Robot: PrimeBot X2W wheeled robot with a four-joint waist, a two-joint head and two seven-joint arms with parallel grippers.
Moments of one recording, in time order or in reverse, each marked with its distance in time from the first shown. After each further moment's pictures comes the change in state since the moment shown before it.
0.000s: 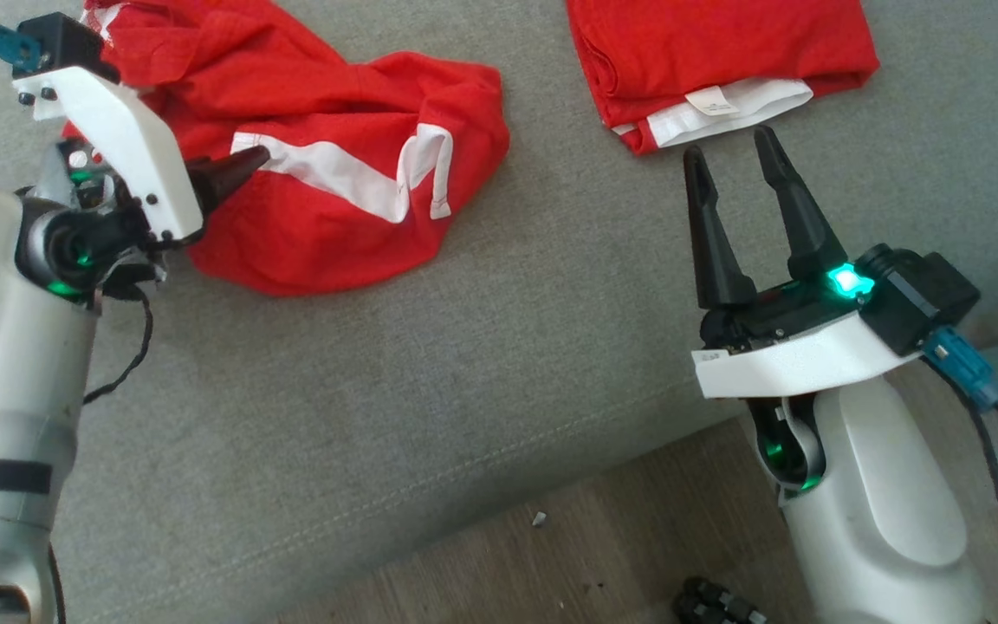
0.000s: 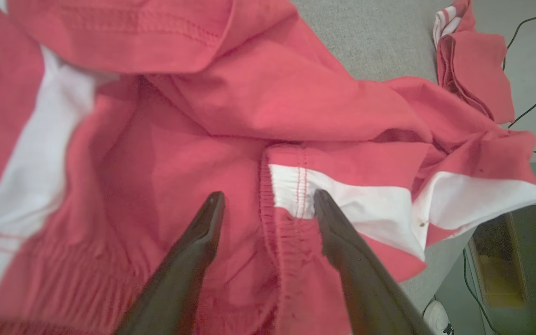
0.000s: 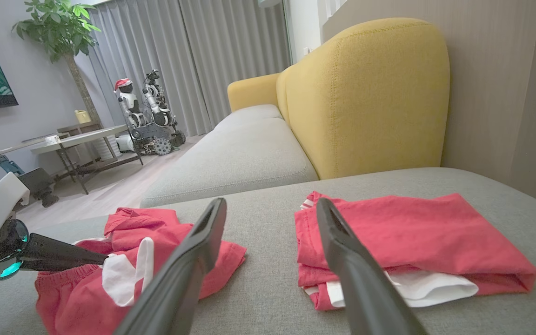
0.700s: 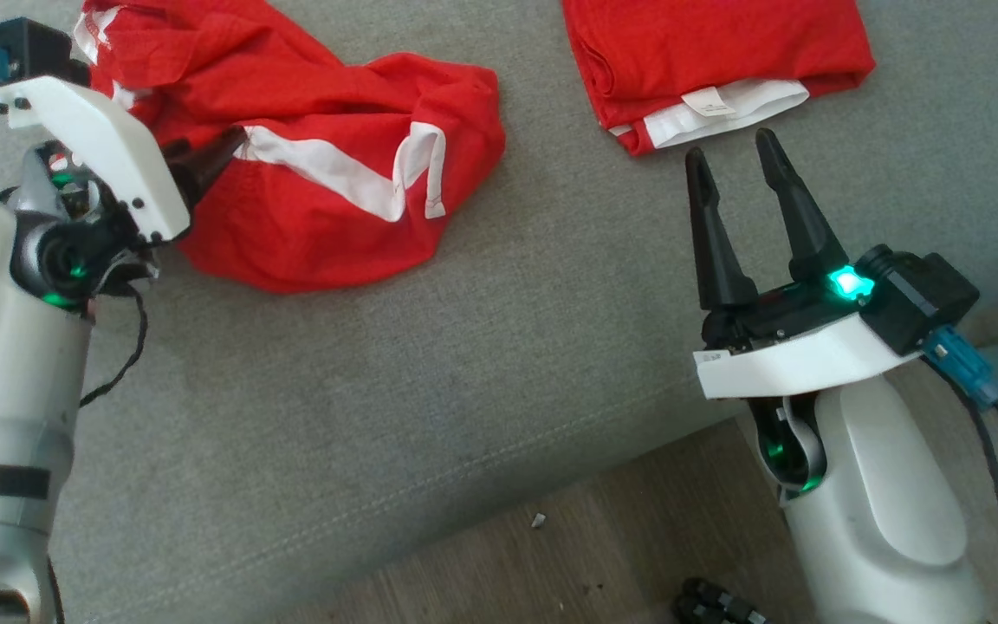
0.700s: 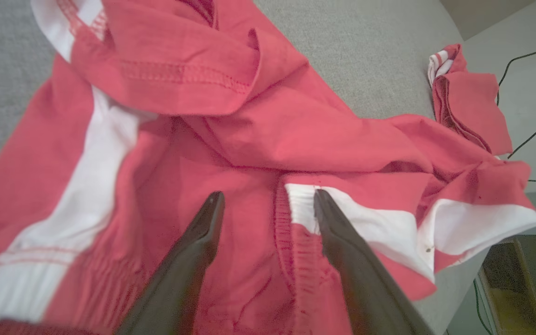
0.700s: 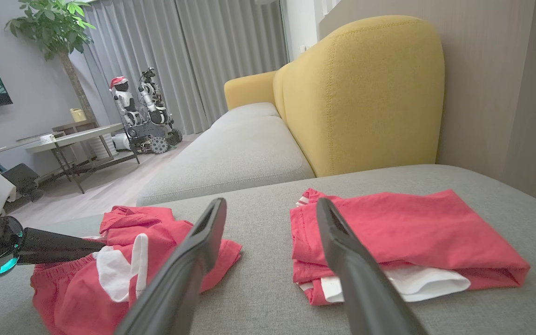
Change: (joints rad) left arm 0.019 -0.004 0.032 0.021 0.035 -0.025 -0.145; right arm 0.000 0.000 -0.006 0.011 -0.001 0.000 0.003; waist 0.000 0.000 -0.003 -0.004
